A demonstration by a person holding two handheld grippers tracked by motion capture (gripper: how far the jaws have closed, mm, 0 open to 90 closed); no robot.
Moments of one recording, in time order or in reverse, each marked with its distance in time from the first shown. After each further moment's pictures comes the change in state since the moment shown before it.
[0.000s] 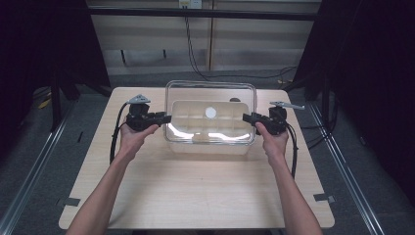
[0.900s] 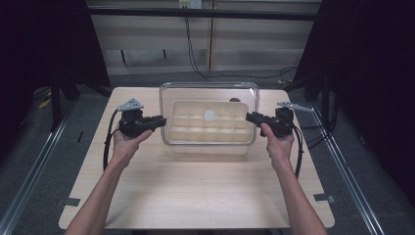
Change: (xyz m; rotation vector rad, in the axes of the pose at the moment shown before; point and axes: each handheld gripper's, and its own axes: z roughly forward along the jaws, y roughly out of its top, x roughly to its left) left arm -0.015 -0.009 -0.029 -0.047 -0.008 0.028; right arm 0.016 0.004 -0.029 -0.050 0.058 -0.001
